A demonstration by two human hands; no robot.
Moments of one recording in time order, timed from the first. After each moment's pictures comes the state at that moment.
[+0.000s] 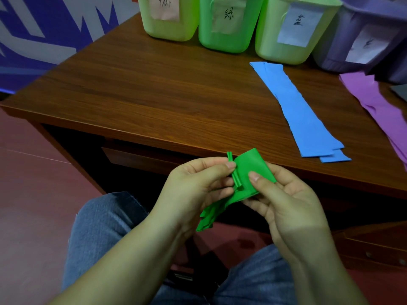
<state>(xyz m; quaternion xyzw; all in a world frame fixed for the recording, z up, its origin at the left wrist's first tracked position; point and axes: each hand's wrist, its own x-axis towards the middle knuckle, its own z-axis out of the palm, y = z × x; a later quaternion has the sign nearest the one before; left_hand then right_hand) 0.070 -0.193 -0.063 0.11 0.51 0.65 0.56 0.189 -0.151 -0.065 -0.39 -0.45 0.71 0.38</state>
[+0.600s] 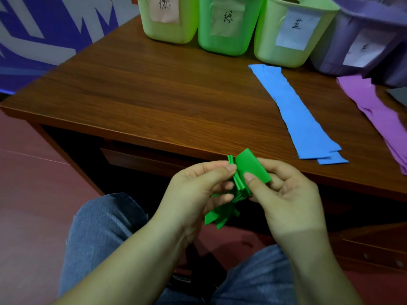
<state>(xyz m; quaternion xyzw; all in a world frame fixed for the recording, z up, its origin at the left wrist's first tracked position) 0.075 -0.192 -0.065 0.10 0.51 0.64 0.56 0.190 -0.147 -0.066 -0.40 -0.58 0.59 0.39</state>
